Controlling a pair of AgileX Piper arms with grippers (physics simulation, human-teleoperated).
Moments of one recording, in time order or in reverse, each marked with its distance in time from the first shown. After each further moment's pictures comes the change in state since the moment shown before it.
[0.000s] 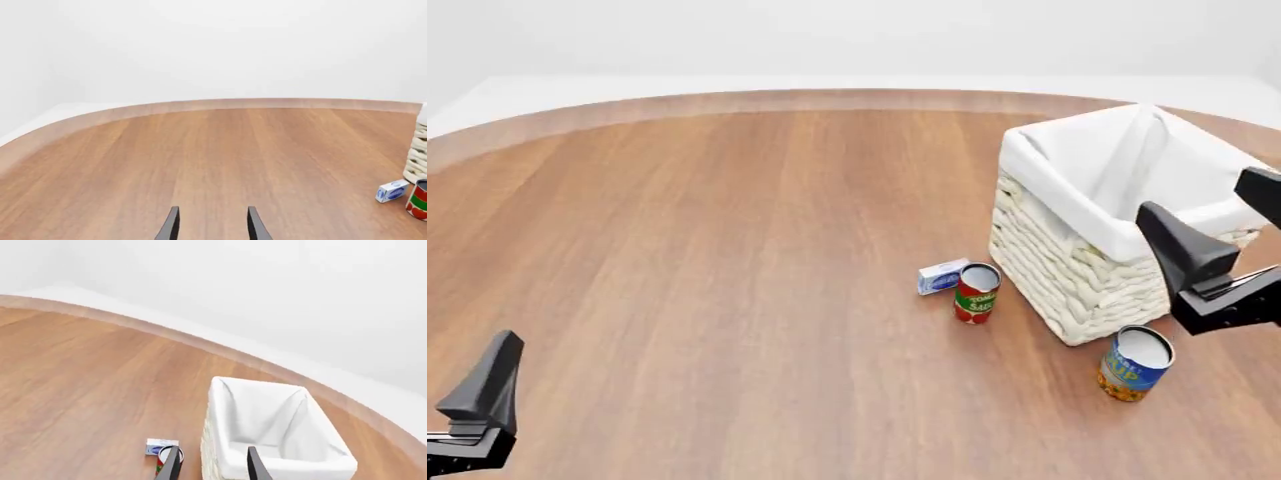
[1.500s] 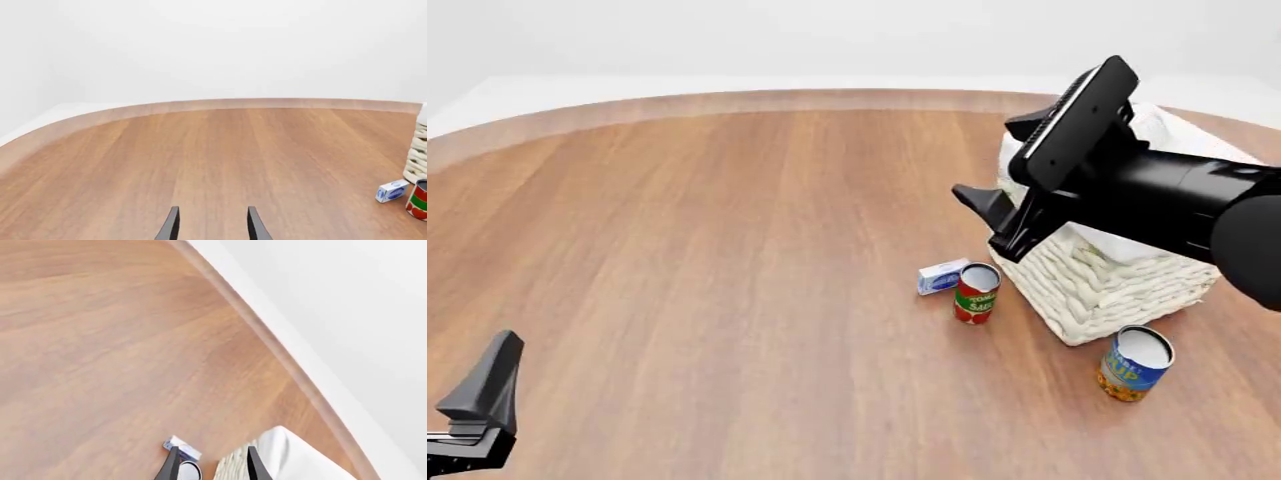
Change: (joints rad) left arm 0.000 0.000 0.000 0.000 0.000; right arm 0.275 0.606 -0.410 0.134 -0.366
